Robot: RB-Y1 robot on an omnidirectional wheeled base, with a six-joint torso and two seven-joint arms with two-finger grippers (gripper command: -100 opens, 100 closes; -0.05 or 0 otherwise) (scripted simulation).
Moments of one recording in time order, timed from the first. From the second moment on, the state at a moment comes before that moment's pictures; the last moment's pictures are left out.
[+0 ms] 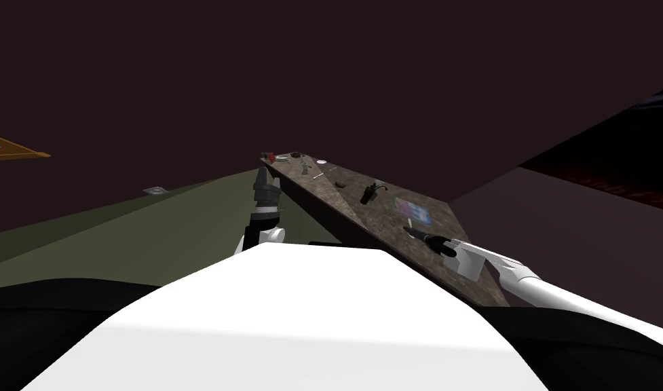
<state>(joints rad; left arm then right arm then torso) 0.49 0.03 -0.03 -2.34 -0.01 -0.36 -0.12 0.48 -1.45 0.33 -1.57 -0.05 0.28 -0.03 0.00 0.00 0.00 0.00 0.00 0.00</state>
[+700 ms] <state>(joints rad) 0.49 0.03 -0.03 -2.34 -0.01 -0.36 -0.12 0.47 -1.39 0.31 -1.34 0.06 0.12 -0.13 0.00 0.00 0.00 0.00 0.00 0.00</state>
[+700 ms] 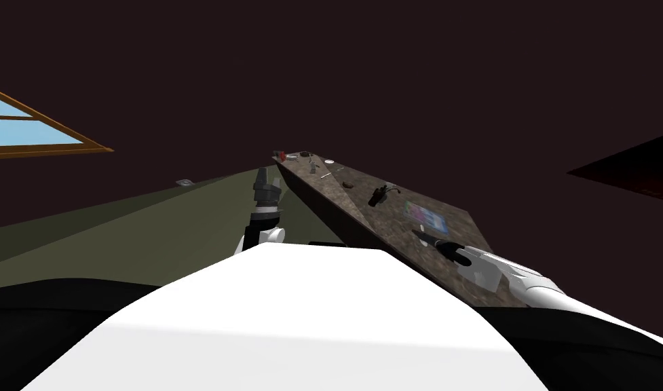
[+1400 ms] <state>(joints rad) 0.49 0.03 -0.03 -2.34 -0.01 -0.36 -0.12 0.45 -1.34 0.31 -1.15 0.15 -0.01 -0.22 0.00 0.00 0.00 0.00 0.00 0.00</state>
